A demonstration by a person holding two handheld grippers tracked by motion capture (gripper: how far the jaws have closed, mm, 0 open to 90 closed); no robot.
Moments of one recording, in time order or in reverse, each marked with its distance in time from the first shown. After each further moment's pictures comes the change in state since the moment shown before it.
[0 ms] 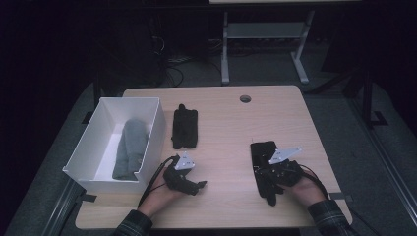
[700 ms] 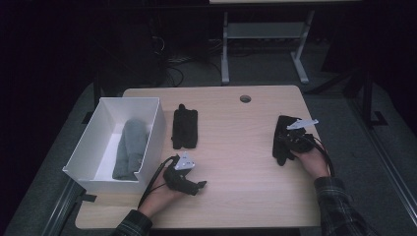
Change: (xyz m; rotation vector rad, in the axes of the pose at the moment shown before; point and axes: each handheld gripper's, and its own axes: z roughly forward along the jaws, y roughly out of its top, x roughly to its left) left arm -0.001 0.000 0.000 0.004 -0.001 -0.006; right arm -0.117 0.001 0.011 -0.070 -0.267 0.213
